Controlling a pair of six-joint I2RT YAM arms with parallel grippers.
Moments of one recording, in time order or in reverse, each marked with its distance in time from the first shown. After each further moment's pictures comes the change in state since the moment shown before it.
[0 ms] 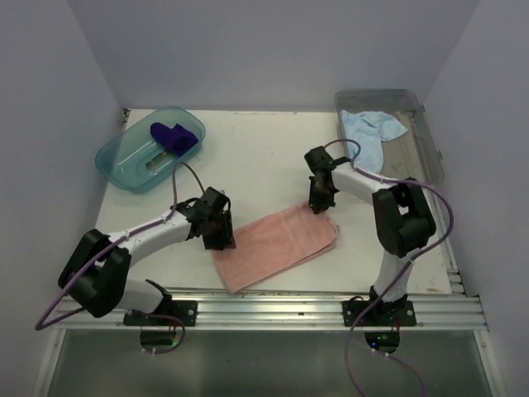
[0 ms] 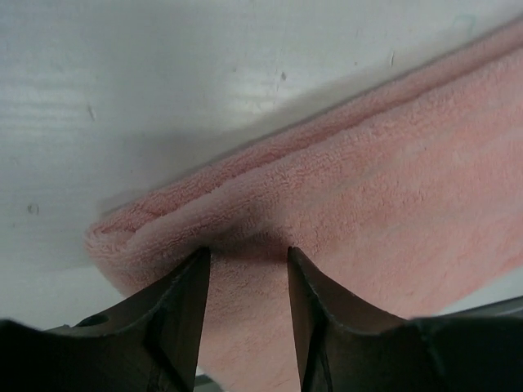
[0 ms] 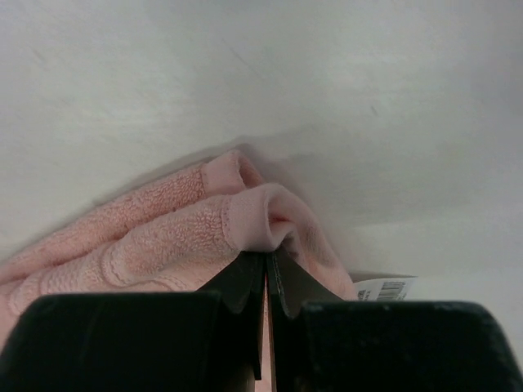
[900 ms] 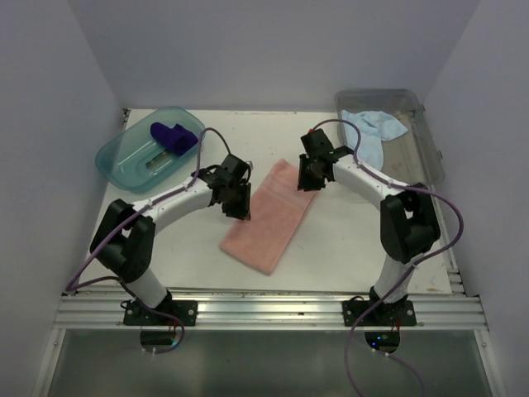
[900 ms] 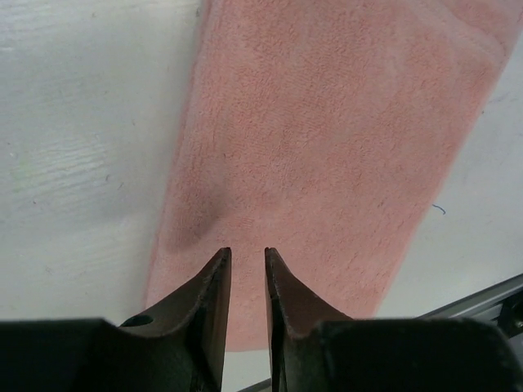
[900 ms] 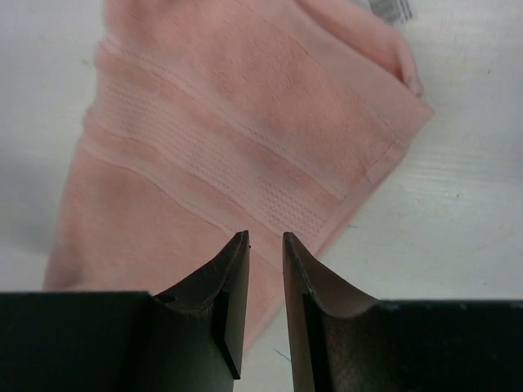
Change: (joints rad) left arm -0.017 0.227 0.399 -0.099 0.060 0.216; right arm 0.040 -0.010 0.240 0.061 -0.079 -0.028
